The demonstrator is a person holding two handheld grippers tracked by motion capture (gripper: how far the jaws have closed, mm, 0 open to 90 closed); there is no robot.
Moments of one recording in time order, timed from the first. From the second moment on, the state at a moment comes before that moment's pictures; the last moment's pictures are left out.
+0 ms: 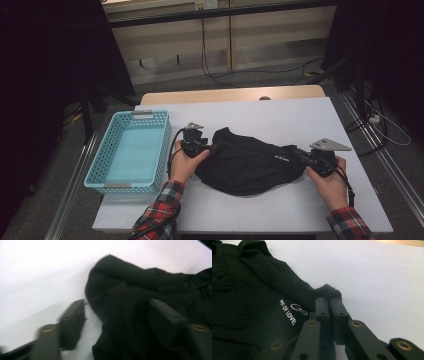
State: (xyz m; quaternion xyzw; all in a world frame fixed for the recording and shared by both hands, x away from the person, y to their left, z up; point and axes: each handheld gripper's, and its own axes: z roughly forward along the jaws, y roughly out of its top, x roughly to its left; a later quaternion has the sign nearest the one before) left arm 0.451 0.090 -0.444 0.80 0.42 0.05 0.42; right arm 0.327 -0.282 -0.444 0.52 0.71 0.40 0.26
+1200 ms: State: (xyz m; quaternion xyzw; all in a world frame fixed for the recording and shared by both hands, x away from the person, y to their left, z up) left arm 0.424 0.116 -0.435 0.84 0.40 0.00 0.37; right arm 0.332 -0.288 -0.448 0.54 0.71 0.38 0.26
